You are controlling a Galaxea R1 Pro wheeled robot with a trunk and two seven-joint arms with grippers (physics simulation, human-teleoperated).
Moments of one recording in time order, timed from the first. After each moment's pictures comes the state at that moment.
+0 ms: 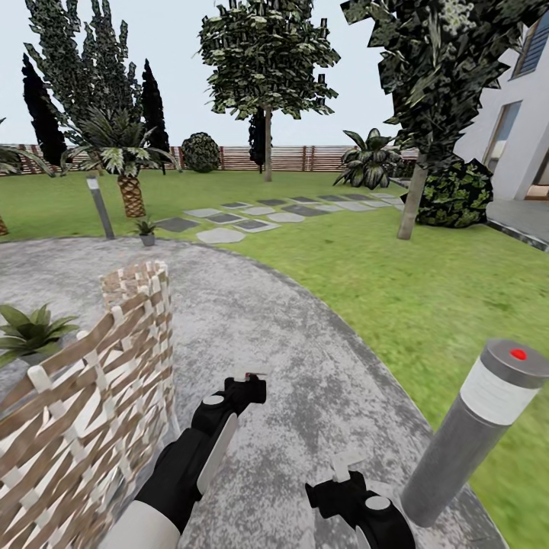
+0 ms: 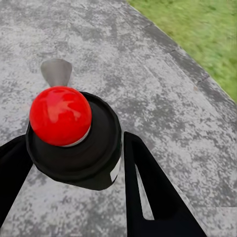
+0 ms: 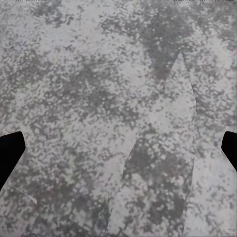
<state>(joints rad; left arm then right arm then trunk) -0.52 -0.17 -0.29 -1.10 0.17 0.48 0.10 -0.10 0.03 0.27 -1.36 -0.01 0.65 0.00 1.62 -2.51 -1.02</state>
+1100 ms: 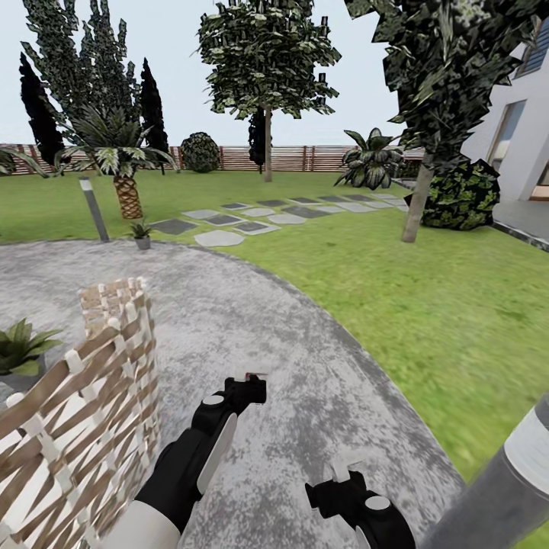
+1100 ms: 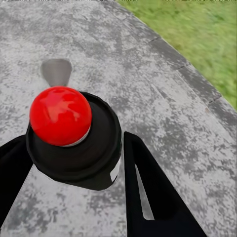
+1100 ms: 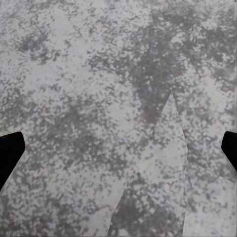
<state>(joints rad) -0.52 -0.17 -0.28 -1.10 0.18 0.48 0.10 -0.10 0.03 0.27 -1.36 -0.01 0.65 0.00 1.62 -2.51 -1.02</state>
